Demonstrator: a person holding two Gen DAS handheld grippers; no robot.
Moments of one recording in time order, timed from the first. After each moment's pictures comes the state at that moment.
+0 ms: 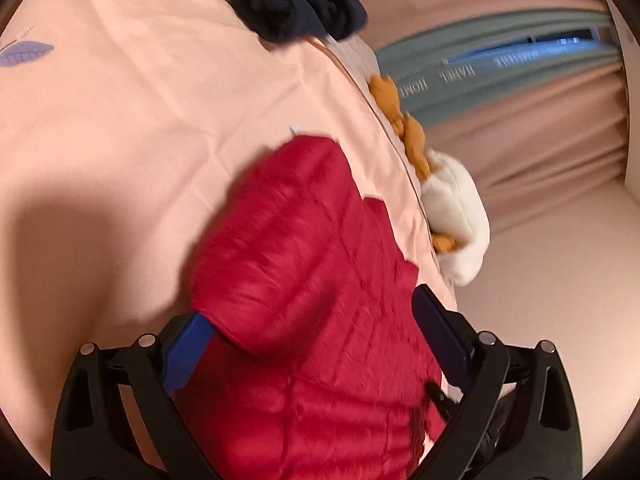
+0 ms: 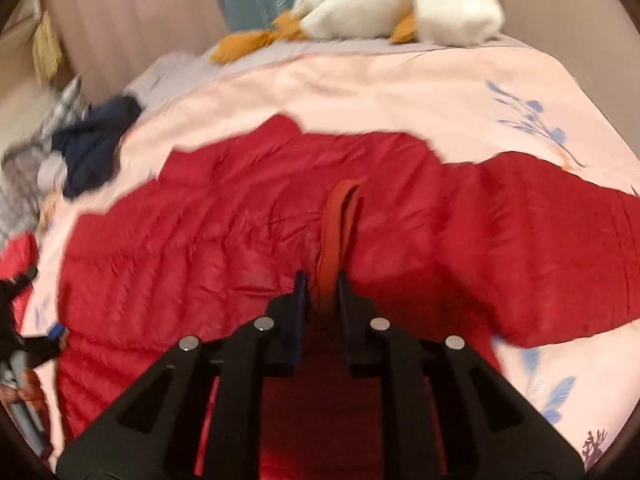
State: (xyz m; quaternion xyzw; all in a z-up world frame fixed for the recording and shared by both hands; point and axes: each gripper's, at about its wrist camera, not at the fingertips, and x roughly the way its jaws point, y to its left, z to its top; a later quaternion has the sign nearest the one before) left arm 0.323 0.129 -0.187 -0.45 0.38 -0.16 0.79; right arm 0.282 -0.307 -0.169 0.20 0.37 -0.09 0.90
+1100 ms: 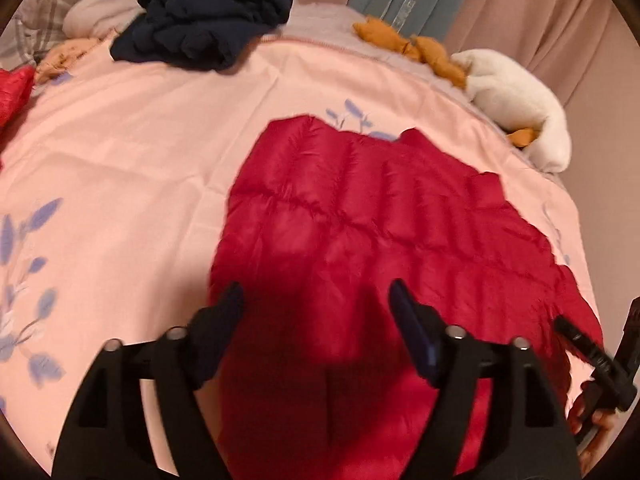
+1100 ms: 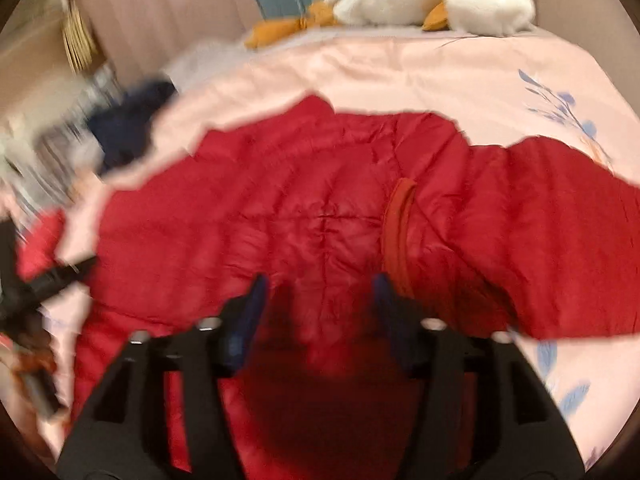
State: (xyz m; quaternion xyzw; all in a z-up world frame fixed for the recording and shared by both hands) left arm 0.311 0.072 -0.145 -0.13 0.43 -0.09 0.89; right arm 0.244 -0.314 -0.167 0.22 0.34 -0.01 0.91
